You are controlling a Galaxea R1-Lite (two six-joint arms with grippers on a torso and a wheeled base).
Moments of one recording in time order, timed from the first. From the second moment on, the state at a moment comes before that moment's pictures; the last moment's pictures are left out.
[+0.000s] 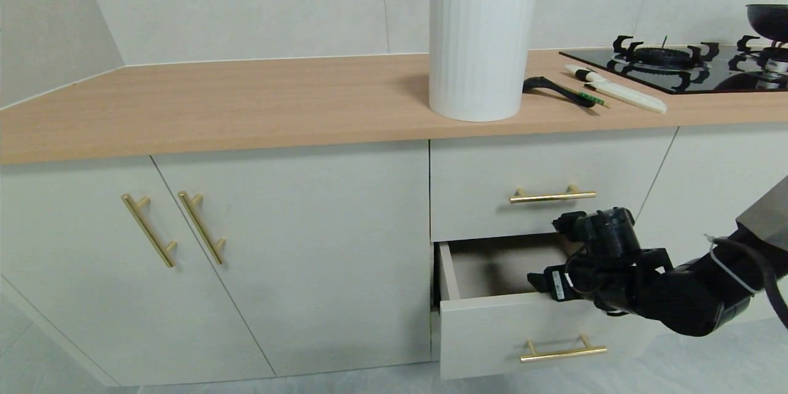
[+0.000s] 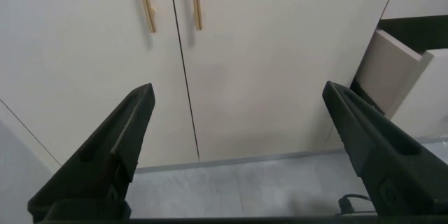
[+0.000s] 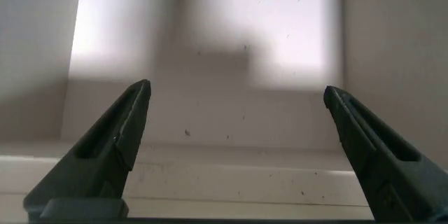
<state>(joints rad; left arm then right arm) 0.00 0.00 0.00 0.00 -0.01 0.00 0.38 2.03 -0.76 -0.55 -0.21 0.12</state>
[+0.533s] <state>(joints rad) 0.00 0.00 0.00 0.00 -0.01 0.00 0.40 1.89 -0.79 -0.15 -0.10 0.11</state>
